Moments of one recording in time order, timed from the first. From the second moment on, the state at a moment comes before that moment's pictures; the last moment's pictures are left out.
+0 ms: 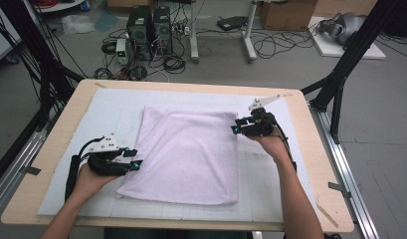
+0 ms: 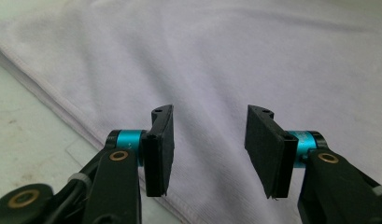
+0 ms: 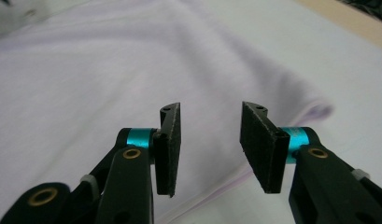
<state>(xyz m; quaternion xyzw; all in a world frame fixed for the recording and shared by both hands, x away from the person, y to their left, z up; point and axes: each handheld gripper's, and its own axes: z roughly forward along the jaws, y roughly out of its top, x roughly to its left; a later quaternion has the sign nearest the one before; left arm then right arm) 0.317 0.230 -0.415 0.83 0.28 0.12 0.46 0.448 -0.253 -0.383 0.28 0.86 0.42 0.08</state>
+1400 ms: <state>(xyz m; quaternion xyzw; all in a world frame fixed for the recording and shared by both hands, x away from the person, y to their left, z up) 0.314 0.231 -0.424 0.83 0.28 0.11 0.47 0.463 -0.182 -0.428 0.29 0.90 0.32 0.09</state>
